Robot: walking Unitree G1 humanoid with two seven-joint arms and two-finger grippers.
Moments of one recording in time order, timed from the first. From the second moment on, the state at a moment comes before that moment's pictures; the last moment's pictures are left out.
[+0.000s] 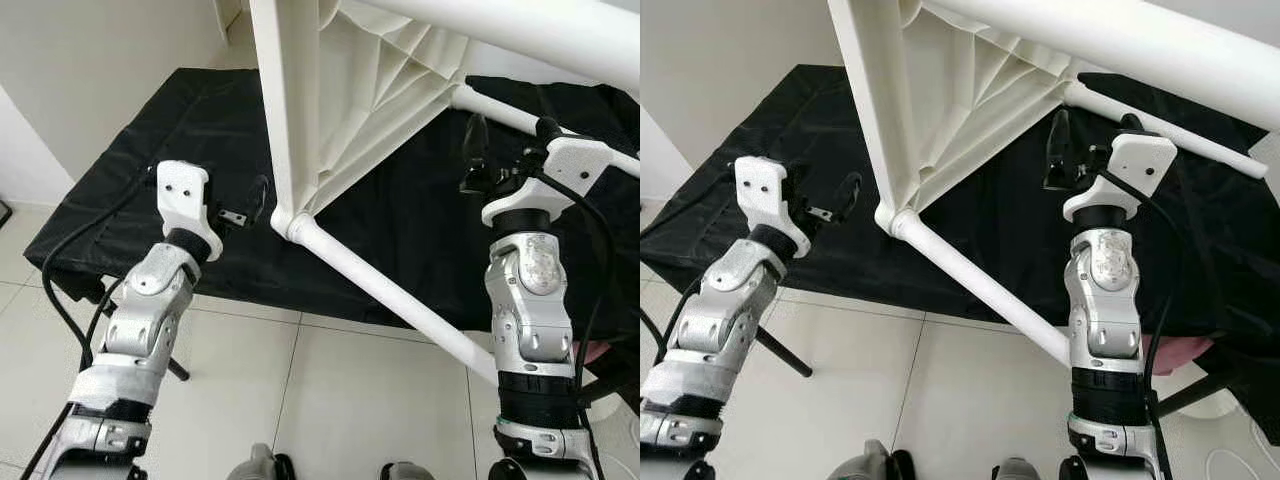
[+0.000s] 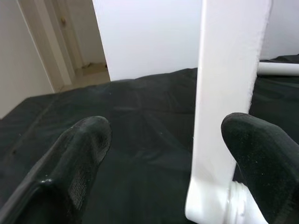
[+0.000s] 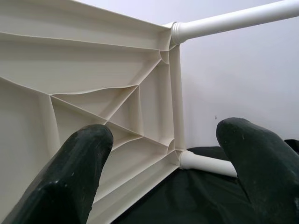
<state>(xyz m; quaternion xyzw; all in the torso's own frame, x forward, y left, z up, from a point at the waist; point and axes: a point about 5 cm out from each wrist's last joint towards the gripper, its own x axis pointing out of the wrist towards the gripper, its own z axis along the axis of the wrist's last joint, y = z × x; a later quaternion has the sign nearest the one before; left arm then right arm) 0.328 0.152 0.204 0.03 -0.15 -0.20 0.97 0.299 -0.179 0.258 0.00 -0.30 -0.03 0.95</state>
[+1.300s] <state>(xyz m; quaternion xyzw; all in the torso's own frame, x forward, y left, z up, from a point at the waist) 0.350 0.128 0.193 0.00 -0.10 -0.31 0.95 0.308 -0.177 0.248 0.00 -0.27 -0.02 0.96</state>
